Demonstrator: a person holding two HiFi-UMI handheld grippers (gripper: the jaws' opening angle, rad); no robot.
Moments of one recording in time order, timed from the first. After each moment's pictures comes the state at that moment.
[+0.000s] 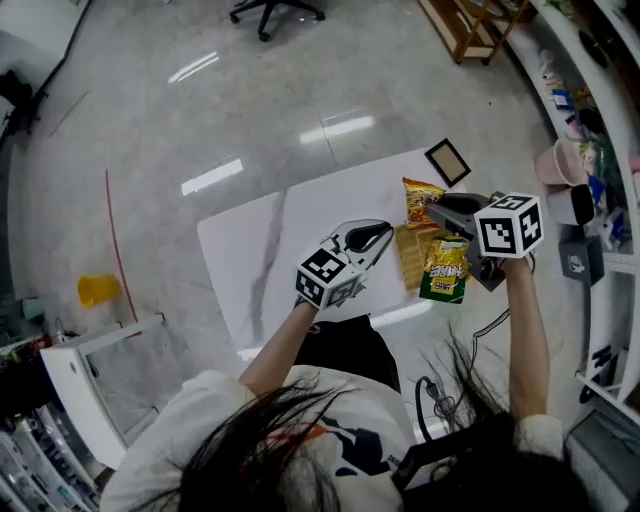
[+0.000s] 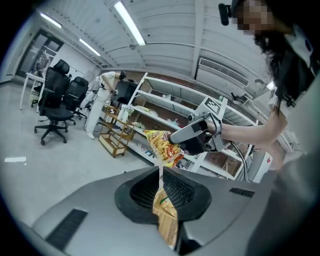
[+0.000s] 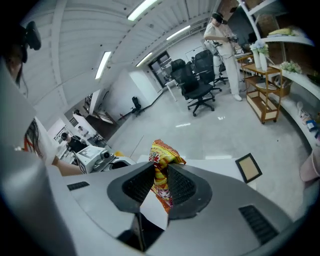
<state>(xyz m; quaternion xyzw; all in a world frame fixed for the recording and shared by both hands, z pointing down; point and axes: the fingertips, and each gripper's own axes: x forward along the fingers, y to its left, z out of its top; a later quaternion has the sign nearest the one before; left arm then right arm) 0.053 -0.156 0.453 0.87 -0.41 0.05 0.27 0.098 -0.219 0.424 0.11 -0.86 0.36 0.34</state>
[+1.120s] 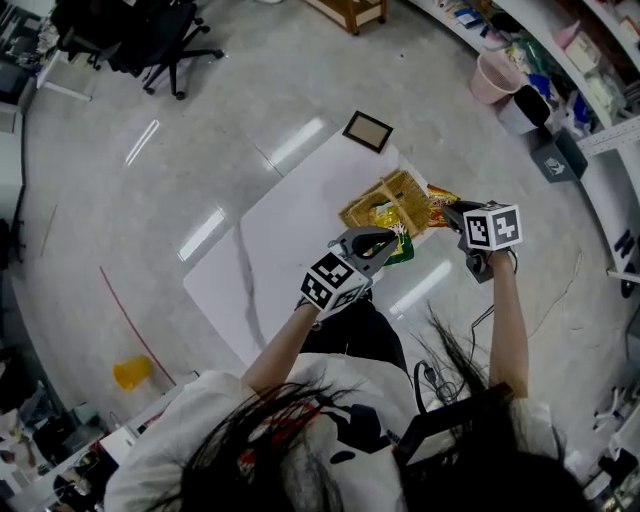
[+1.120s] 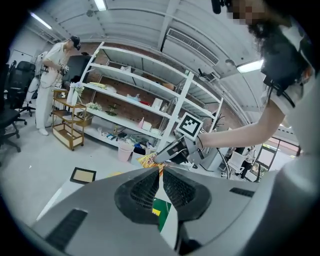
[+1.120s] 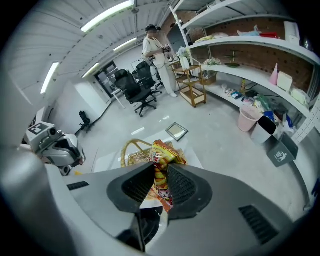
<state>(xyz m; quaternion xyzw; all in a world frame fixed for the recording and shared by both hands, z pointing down) 0.243 -0.115 0.438 0.94 -0.20 0.16 0.23 0.368 -0.183 0.515 0.40 -0.75 0.41 0.33</state>
